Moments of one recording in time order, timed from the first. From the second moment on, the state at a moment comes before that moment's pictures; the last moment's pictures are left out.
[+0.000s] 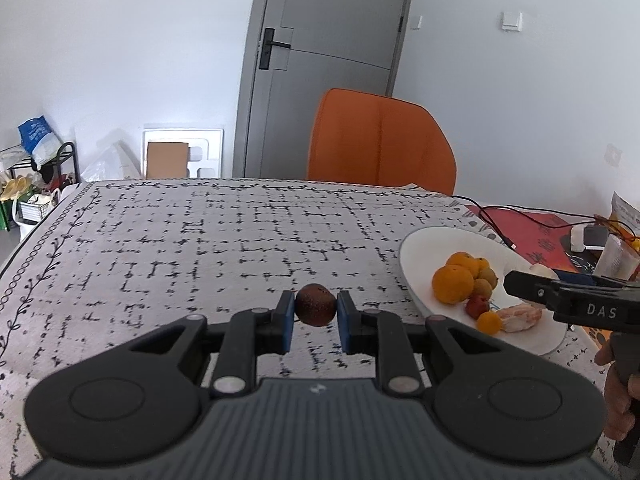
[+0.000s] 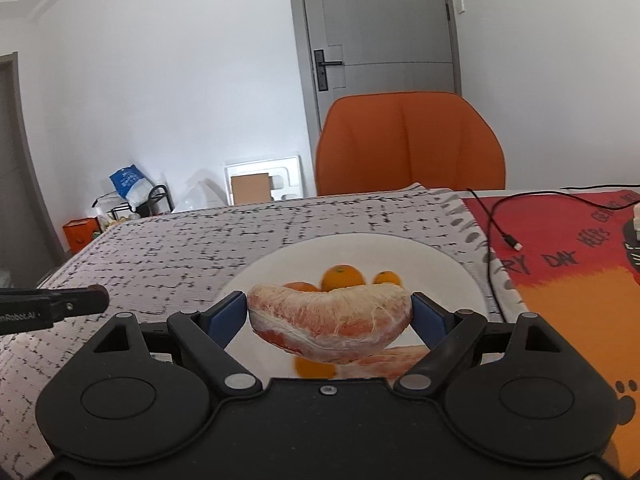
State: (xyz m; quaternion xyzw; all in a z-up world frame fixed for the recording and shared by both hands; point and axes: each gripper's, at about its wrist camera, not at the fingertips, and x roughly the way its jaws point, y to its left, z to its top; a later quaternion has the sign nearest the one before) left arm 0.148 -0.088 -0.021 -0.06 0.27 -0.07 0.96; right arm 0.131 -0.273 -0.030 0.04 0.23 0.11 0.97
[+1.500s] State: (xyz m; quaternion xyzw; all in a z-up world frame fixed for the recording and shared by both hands) left arm 0.176 -0.191 -0.013 0.01 0.26 -0.15 0.95; right arm 0.102 -0.337 -0.046 0.12 0.22 0.07 0.96
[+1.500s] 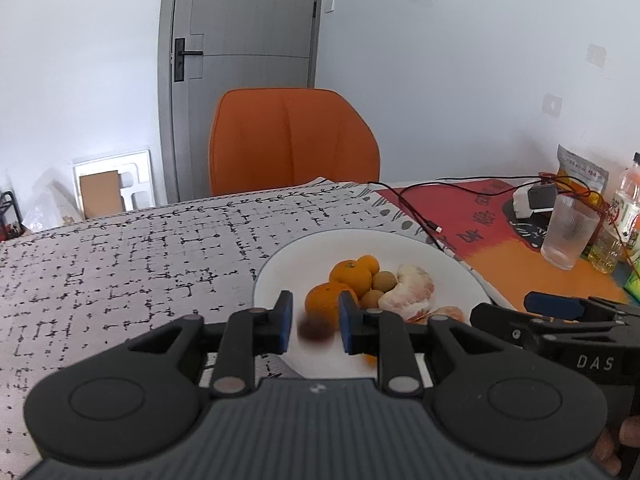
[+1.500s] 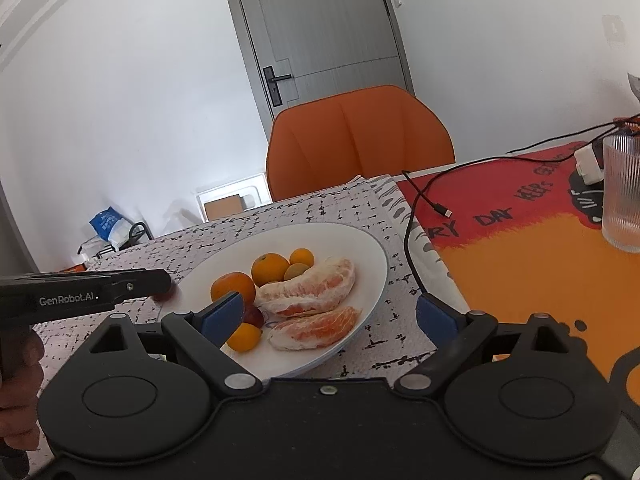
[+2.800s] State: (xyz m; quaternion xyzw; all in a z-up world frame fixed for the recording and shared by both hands) left arm 0.097 -0.077 0.016 -0.06 0.22 -0.06 0.97; right arm 0.069 -0.273 -0.011 0.12 0.20 0.13 0.96
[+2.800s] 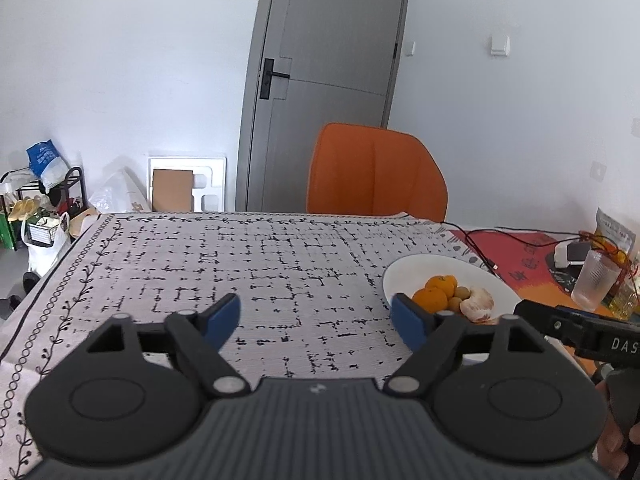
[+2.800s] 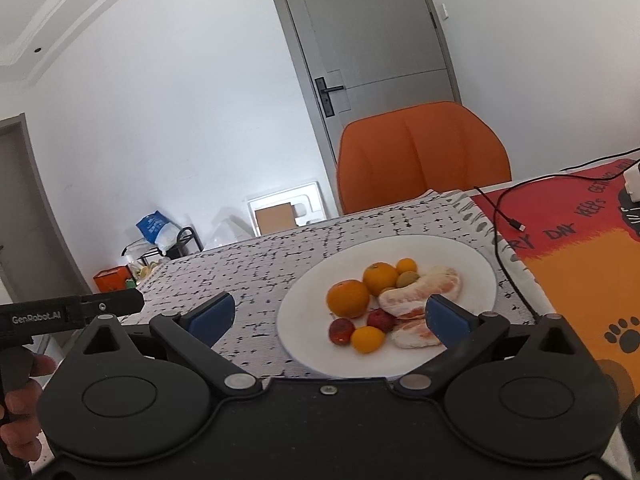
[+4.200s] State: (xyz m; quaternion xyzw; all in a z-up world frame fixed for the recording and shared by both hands) left arm 0.008 -0.014 0.032 -0.04 0.23 0.03 0.97; right arm -0.004 -0.238 0.013 0.10 0.21 0.15 0.96
